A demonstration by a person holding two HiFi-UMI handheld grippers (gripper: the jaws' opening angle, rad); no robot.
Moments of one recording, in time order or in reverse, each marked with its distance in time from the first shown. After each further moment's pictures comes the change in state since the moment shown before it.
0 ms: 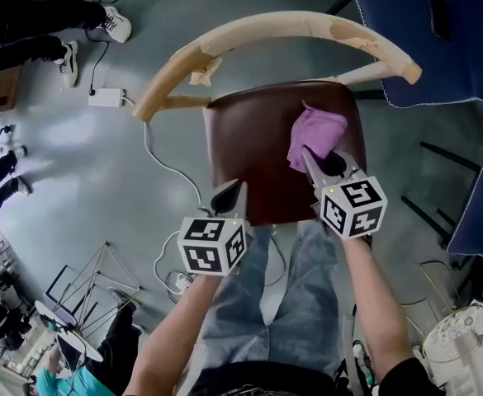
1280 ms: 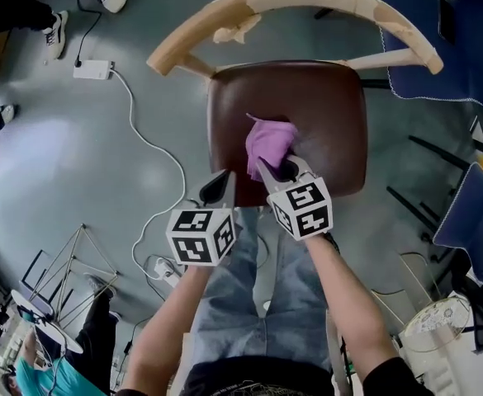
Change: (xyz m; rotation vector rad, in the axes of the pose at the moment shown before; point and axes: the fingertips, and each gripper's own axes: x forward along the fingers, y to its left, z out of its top) left arm -0.015 0.036 -0.043 -0.109 -0.034 -0.002; right arm 0.046 0.100 -0.090 -0.132 0.196 0.086
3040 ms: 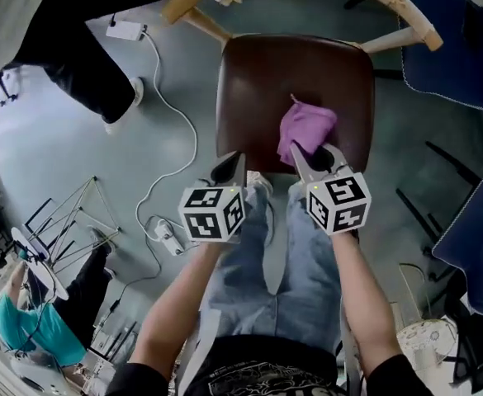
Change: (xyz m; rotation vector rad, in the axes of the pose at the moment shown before) left arm -0.022 -0.037 -0.039 -0.079 -0.050 0.152; right arm -0.090 -0.023 -0.004 0.010 -0.084 0.085
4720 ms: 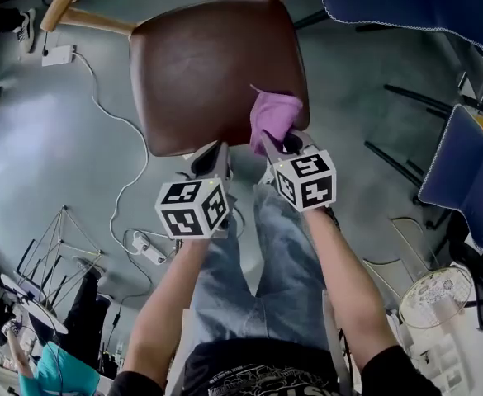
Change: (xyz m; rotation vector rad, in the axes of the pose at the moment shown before) left arm 0.038 -0.107 -0.060 0.061 0.043 -0.179; right arm -0.054 -0.071 -0.111 0.107 0.080 -0.174
